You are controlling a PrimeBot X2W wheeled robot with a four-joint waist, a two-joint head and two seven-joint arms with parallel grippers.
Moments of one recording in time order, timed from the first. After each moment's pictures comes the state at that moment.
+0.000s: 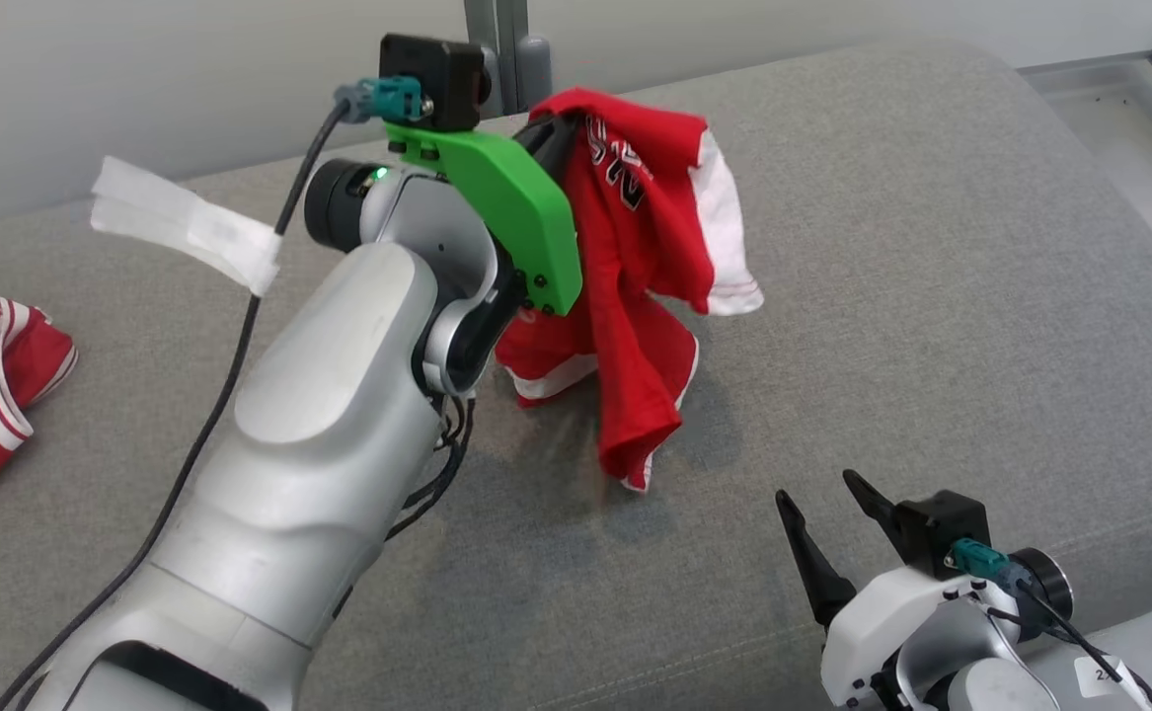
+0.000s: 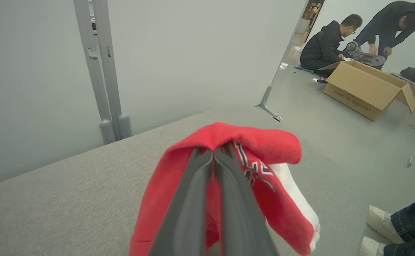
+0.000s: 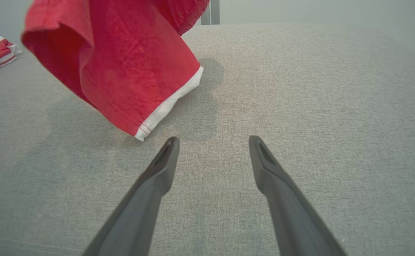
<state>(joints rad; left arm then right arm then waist) -0.95 0.05 -0.66 0.57 -0.79 0.00 0.18 -0.03 -0.05 0.16 0.12 0.08 0.13 0.06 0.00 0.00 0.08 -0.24</state>
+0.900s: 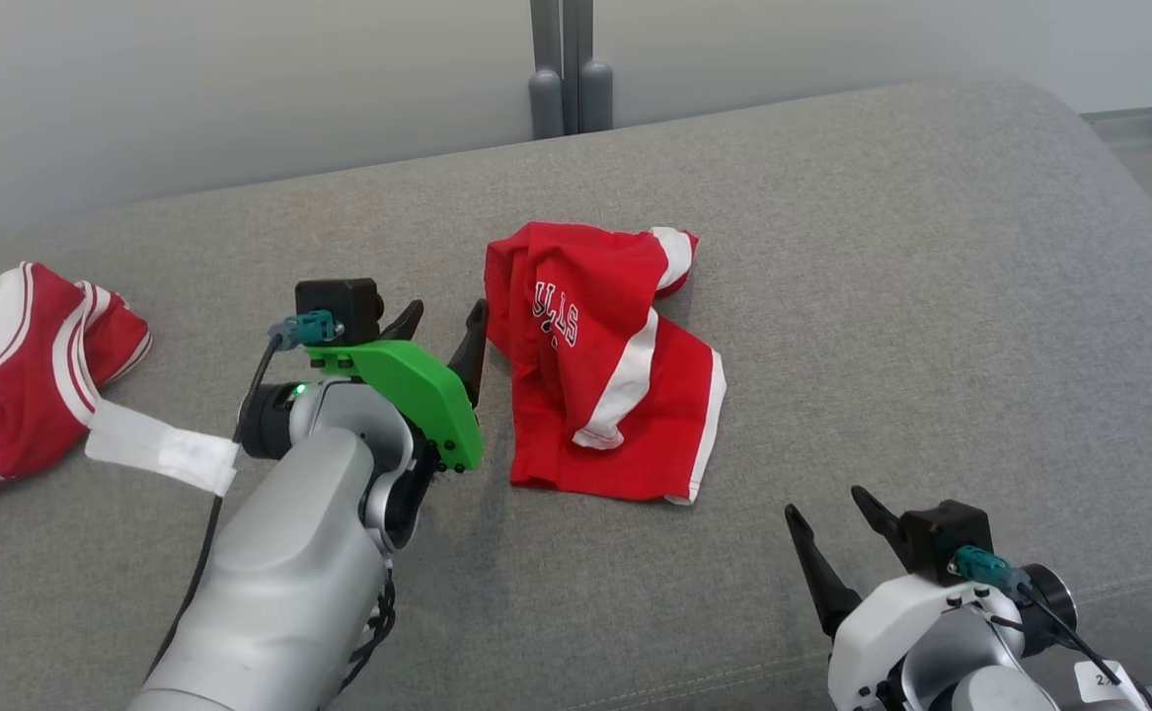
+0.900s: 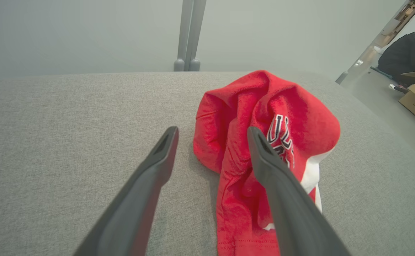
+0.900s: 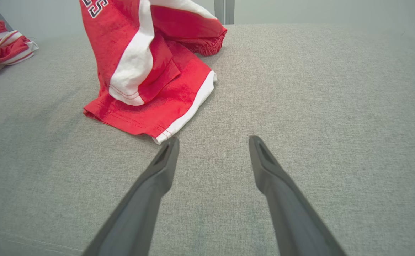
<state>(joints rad) -0.75 0.08 -0.65 0.88 -0.82 -0.03 -0.05 -0.04 -0.05 0.14 0.18 0.10 0.13 0.05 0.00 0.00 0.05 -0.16</state>
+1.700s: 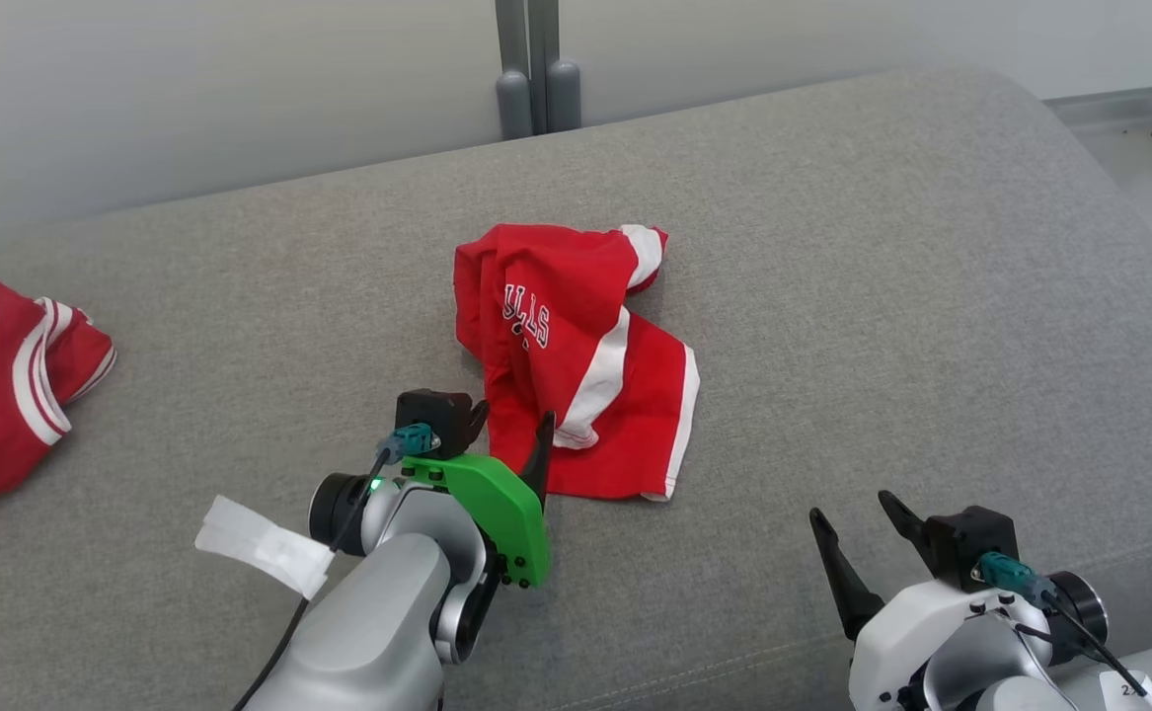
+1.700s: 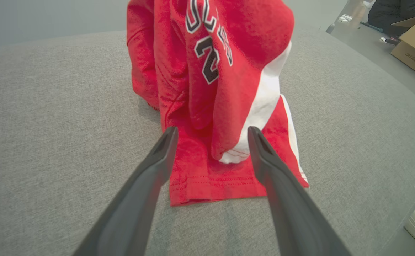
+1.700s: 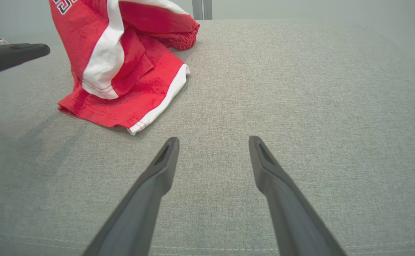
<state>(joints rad) -0.58 0.06 -0.79 0.77 -0.74 0.07 -0.11 0.02 -0.05 0.10 0.11 0.06 0.13 0.10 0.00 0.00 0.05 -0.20</state>
